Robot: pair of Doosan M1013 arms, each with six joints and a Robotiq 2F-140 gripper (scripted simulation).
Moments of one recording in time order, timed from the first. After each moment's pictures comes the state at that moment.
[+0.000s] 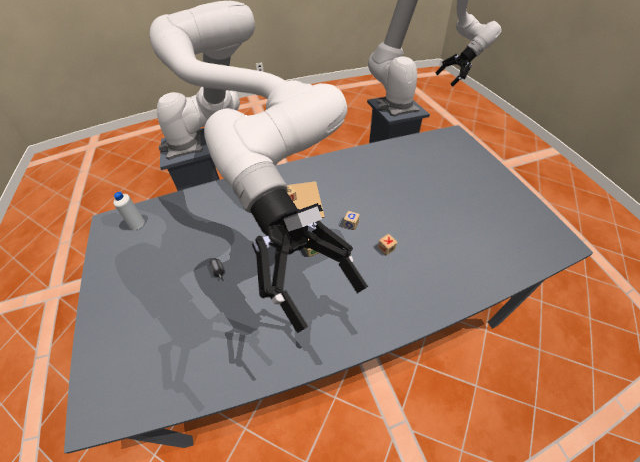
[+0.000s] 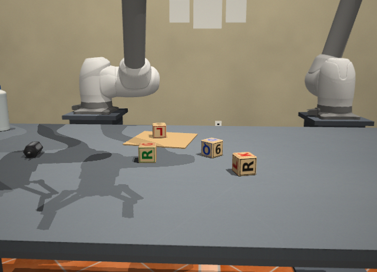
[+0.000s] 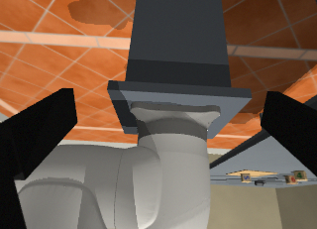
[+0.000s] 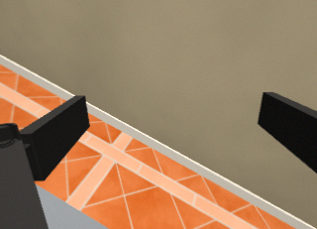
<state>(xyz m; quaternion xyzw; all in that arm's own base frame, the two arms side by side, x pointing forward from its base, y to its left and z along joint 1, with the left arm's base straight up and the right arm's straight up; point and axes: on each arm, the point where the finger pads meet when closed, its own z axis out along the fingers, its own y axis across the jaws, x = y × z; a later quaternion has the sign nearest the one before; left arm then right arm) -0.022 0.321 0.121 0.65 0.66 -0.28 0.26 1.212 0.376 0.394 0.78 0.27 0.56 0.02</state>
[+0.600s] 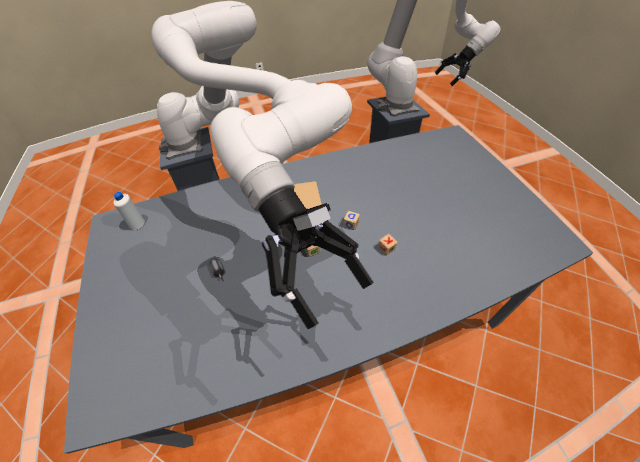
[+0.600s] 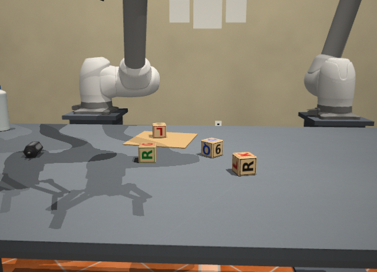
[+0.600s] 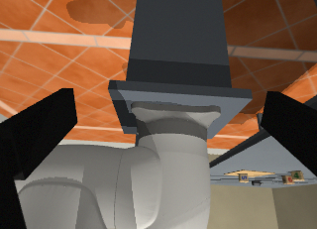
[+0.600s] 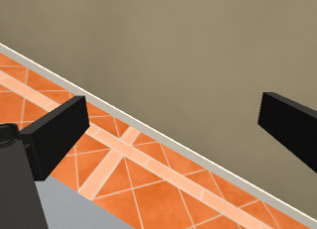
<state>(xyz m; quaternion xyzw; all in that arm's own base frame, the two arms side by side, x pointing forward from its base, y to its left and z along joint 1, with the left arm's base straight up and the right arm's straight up) -0.027 0.321 0.121 0.64 0.66 -0.28 0.26 1.204 0.394 0.380 0.79 0.28 0.55 0.01</state>
